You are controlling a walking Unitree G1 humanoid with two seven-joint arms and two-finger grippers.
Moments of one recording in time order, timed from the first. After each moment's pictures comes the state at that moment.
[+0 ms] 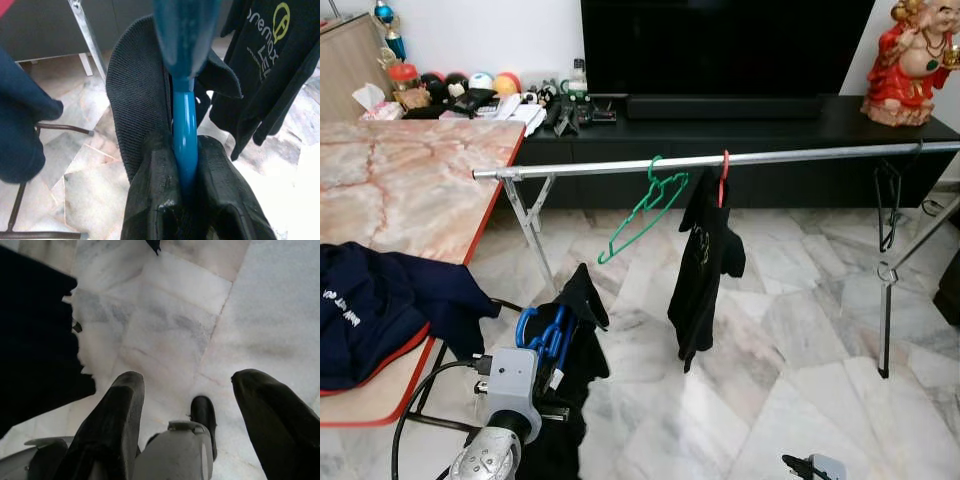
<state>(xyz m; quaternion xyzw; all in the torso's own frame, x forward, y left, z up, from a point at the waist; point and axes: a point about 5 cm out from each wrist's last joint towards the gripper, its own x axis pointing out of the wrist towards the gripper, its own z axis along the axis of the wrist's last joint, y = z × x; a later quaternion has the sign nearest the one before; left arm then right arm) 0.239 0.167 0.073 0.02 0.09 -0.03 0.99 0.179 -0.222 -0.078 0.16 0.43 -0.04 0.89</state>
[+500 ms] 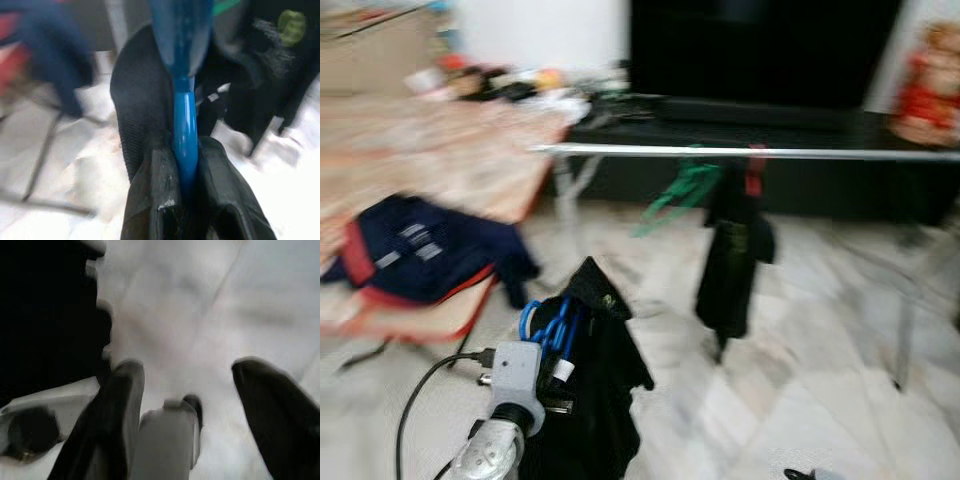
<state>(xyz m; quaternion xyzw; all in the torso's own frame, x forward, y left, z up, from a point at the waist) 0.239 0.170 0.075 0.02 0.09 -0.03 1.00 0.182 -0.222 -0.077 0.17 0.43 -0.05 0.89</state>
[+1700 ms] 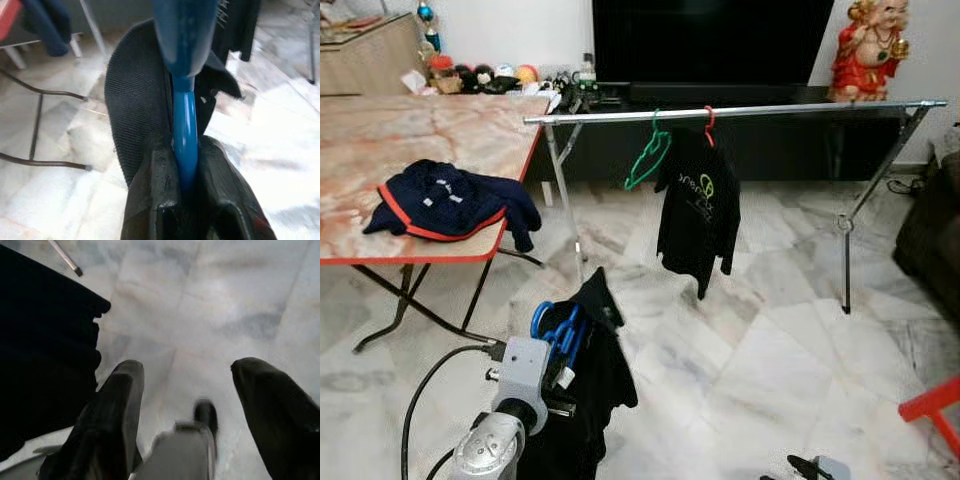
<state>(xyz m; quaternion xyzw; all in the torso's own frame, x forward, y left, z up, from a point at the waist) 0.249 0.158 0.084 0.04 0.11 -0.09 0.99 0.181 -0.221 -0.075 0.18 0.39 -0.05 0.90</state>
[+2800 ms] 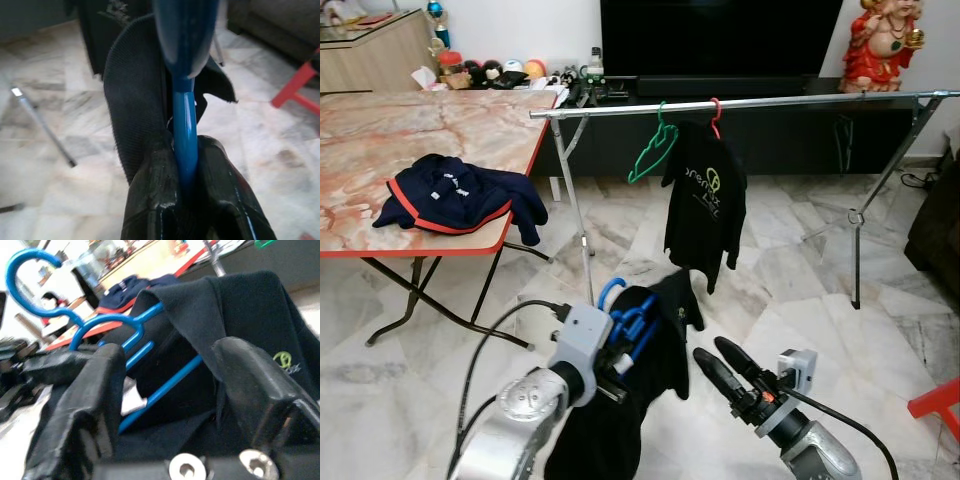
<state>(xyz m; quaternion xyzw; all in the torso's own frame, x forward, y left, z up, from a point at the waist) 0.269 0.099 0.117 0.04 0.12 -0.28 0.95 0.261 -0.160 0.048 0.24 0.02 0.35 0.91</state>
